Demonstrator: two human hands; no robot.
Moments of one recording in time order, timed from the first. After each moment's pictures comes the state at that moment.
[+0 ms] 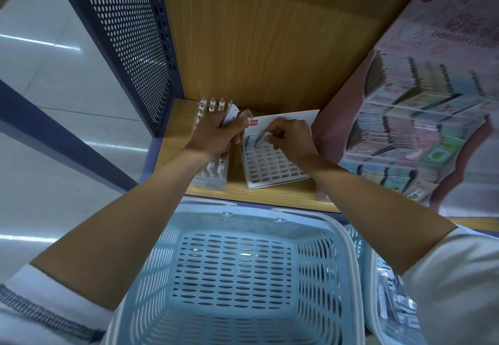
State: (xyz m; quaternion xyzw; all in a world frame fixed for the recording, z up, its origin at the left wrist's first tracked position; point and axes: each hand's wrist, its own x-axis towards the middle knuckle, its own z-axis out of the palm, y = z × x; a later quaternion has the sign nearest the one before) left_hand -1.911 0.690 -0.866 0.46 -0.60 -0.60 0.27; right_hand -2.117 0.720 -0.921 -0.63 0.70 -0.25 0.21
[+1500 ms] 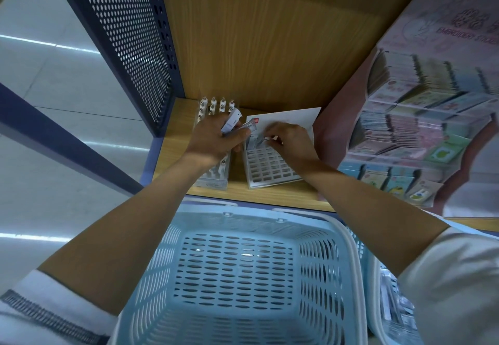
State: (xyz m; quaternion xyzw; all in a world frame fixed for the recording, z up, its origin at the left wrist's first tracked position) left_hand -1.908 0.693 -0.879 0.46 -0.73 -0.44 0.27; right_hand -2.117 0.723 -0.938 -0.73 0.65 -0.21 0.12
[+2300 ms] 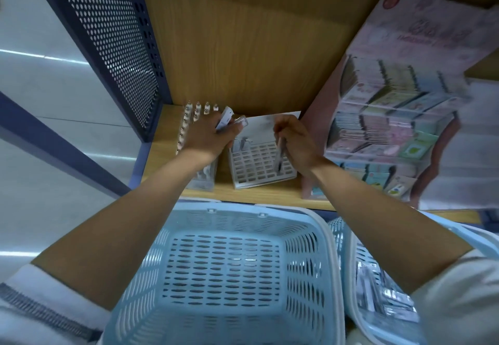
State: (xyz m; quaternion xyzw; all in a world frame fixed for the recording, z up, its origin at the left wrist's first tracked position) left_hand -1.927 0.696 -0.870 0.50 -0.69 -0.47 0.22; right_hand -2.131 0.750 -0.899 -0.40 0.65 -0.46 0.45
